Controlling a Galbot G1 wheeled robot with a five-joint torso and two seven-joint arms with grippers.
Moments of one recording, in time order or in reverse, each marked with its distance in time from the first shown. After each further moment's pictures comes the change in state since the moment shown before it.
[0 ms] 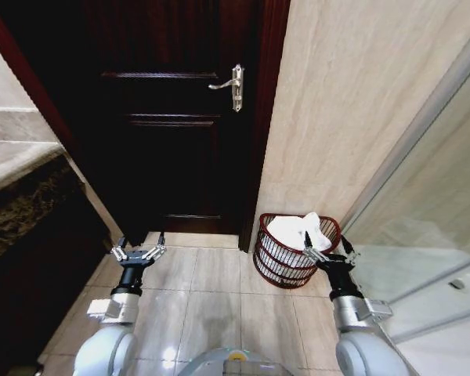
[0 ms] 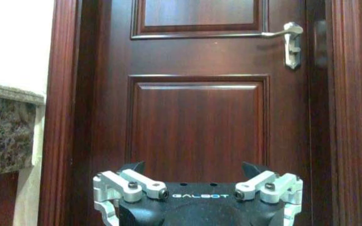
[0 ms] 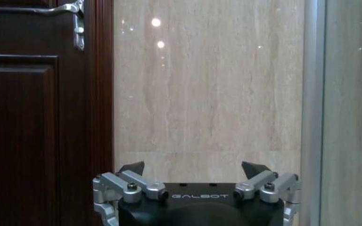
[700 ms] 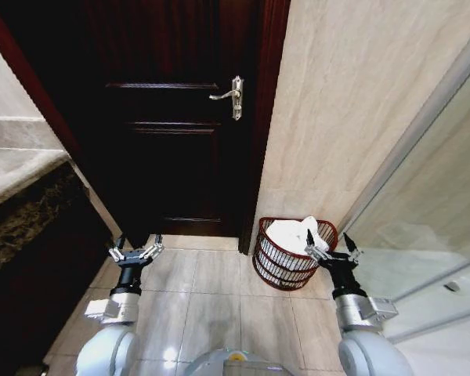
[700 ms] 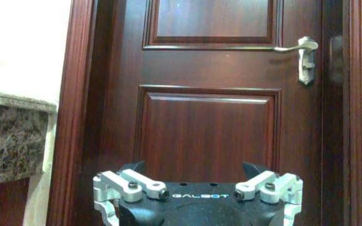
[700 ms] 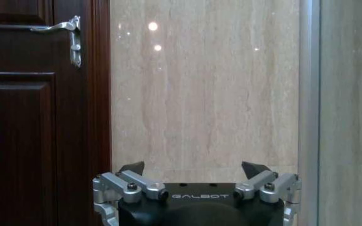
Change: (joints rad) left arm -0.009 -0.035 -0.010 -0.001 -0.012 0.006 -0.003; right arm 0.007 0.012 0.003 0.019 0.003 -0.018 0.003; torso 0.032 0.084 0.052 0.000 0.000
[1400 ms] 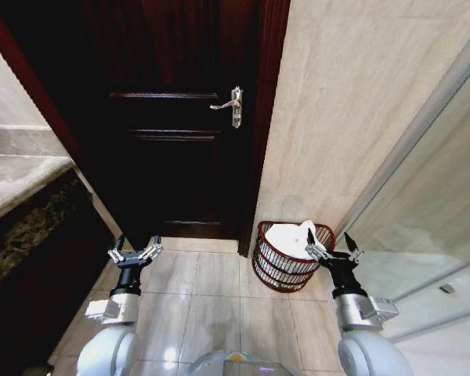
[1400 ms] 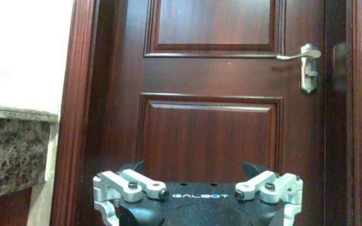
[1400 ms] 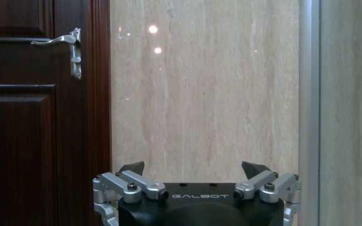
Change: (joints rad) left arm 0.002 -0.002 0.000 0.002 0.006 -0.001 -0.003; right arm 0.003 -0.001 -0.001 -0.003 0.002 0.004 0.000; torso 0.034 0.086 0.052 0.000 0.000
